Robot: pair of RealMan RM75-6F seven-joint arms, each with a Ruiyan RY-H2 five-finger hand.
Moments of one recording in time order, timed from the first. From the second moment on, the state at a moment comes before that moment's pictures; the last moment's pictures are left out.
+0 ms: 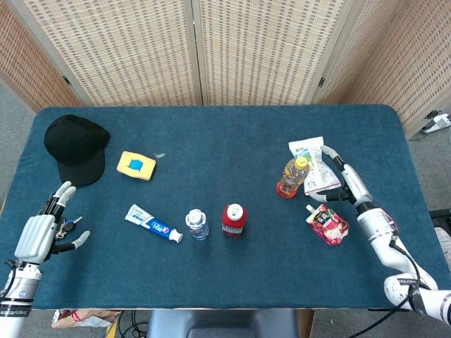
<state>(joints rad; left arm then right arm) -0.26 -1.14 -0.08 -1.66 1.41 1.38 -0.16 0.53 -1.22 0.28 -1.48 -1.24 0.83 0.75</state>
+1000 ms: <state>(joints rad) -0.27 -1.13 -0.08 -1.63 1.44 1.32 -0.23 0.67 -1.46 0.30 -1.20 -1.24 0.68 0.83</state>
